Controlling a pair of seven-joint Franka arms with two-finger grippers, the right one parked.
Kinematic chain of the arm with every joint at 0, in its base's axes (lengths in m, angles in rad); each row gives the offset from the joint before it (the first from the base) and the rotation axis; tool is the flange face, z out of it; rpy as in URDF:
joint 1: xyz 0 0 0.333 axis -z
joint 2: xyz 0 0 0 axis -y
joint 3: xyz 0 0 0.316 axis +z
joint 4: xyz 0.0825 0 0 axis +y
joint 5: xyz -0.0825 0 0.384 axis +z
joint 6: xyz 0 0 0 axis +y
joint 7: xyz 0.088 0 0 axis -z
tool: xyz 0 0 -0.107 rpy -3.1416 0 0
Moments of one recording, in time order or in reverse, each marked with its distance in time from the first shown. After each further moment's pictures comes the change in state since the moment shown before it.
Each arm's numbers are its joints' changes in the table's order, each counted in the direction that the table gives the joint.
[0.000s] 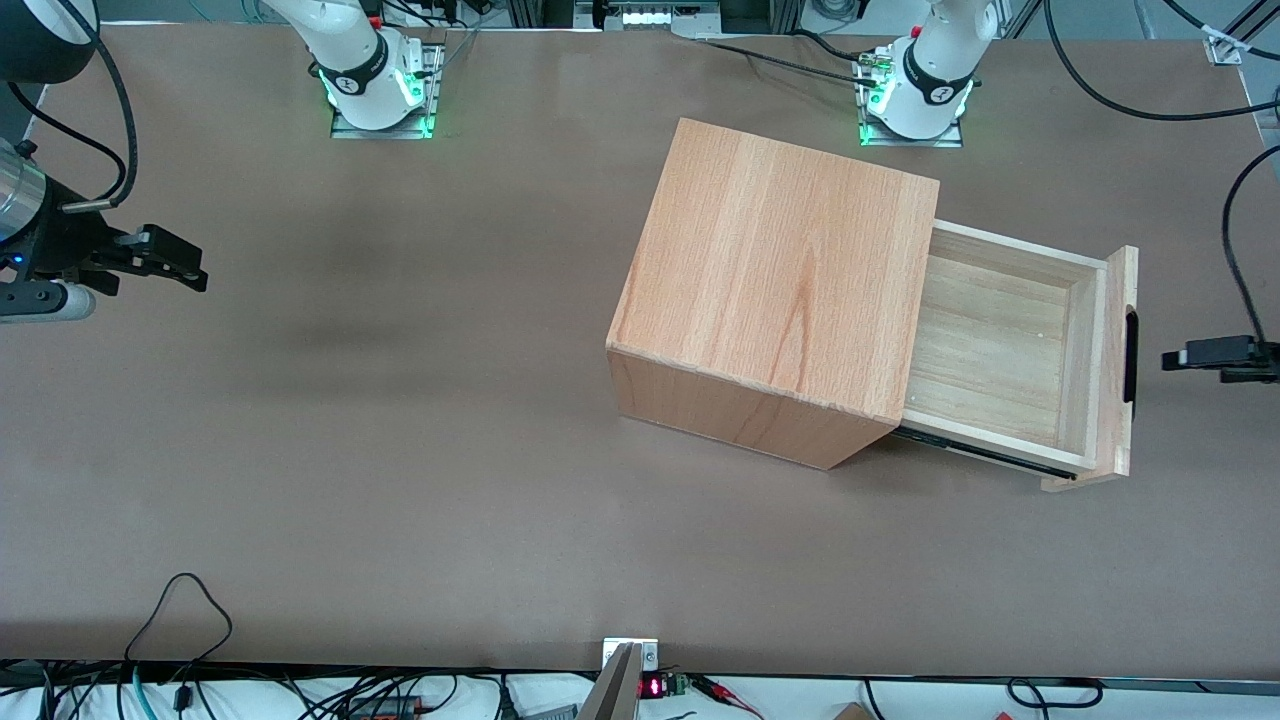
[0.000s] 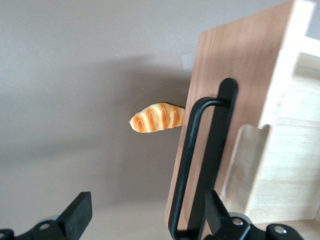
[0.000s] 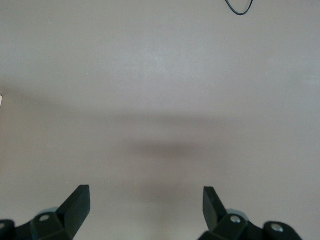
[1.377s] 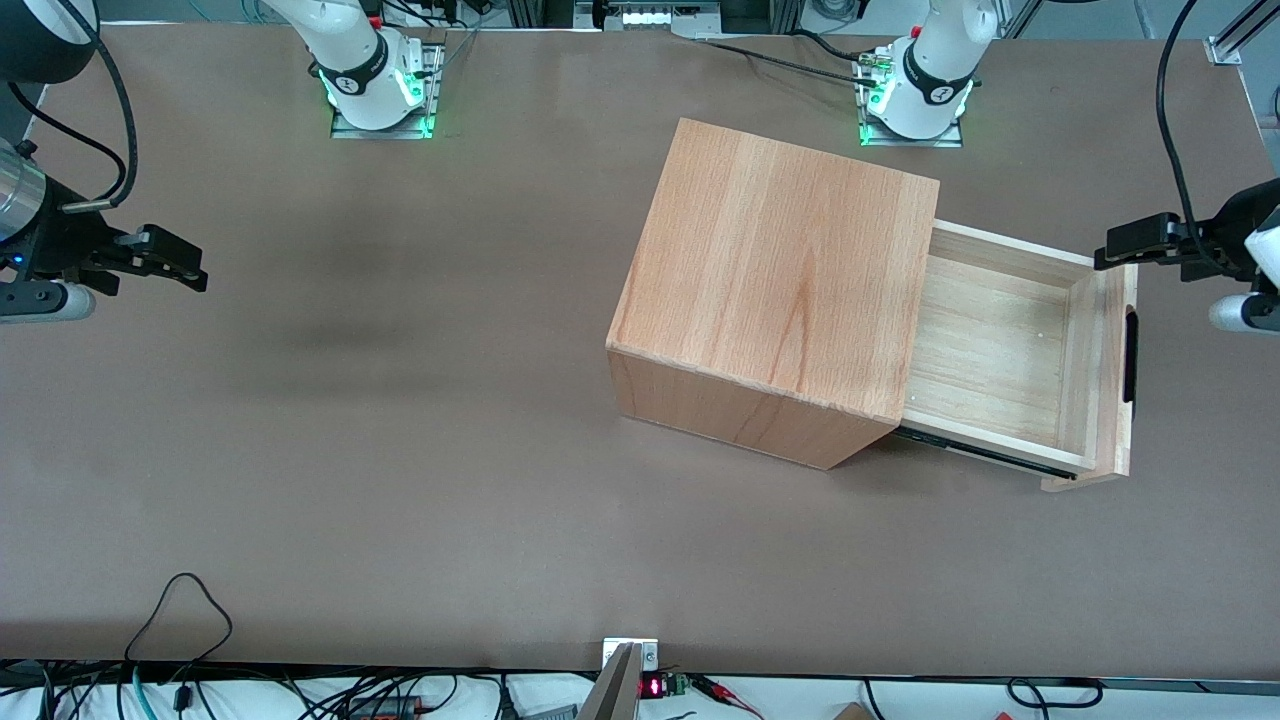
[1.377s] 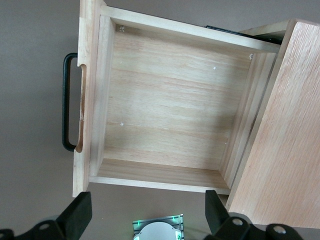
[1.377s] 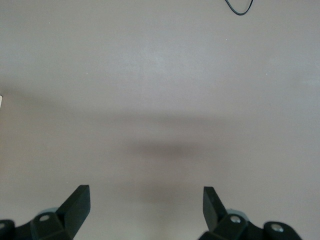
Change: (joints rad) arm 0.288 0.229 -0.026 -0.058 0.108 0.255 -0.373
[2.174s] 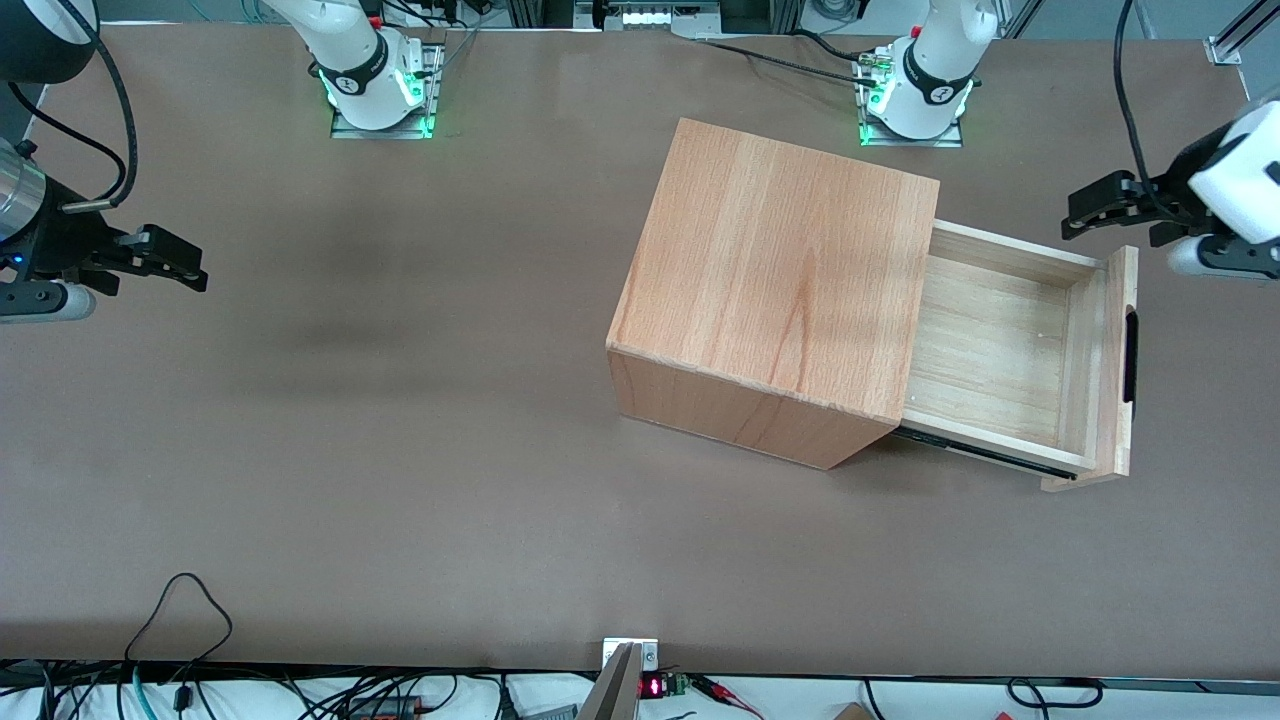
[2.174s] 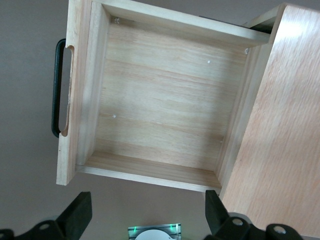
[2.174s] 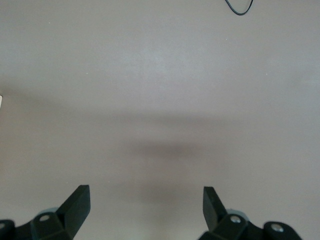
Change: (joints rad) arm 0.079 0.225 -0.003 0.328 0.051 -0.175 -0.082
